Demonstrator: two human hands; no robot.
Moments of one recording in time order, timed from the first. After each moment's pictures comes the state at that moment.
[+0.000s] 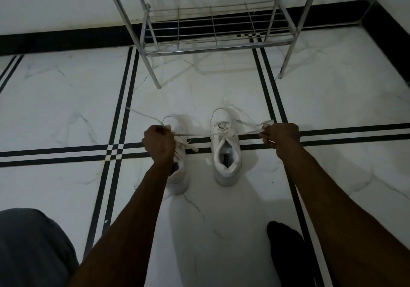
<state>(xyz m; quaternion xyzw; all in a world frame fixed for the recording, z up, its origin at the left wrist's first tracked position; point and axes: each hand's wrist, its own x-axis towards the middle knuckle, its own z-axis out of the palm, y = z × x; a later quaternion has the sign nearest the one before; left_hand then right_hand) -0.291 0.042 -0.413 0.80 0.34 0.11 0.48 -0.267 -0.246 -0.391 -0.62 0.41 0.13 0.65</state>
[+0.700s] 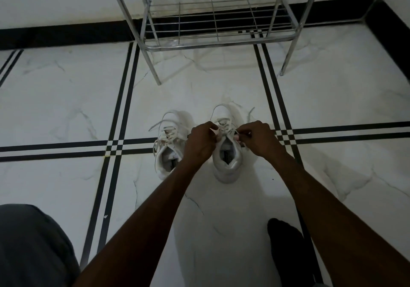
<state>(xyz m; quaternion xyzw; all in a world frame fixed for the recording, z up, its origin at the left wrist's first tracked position) -0.293 -0.023 -0.422 0.91 0.03 -0.10 0.40 -0.284 -0.218 -0.415 -0.92 -0.06 0.08 0.37</state>
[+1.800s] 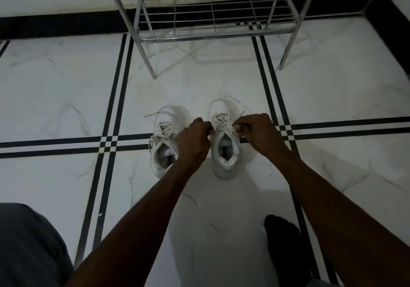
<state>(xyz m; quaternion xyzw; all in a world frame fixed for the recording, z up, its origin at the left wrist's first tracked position) -0.297 -0.022 -0.430 0.98 -0.02 -0.01 0.19 -0.280 -0.221 -0.412 -0.92 -0.11 0.04 0.37</state>
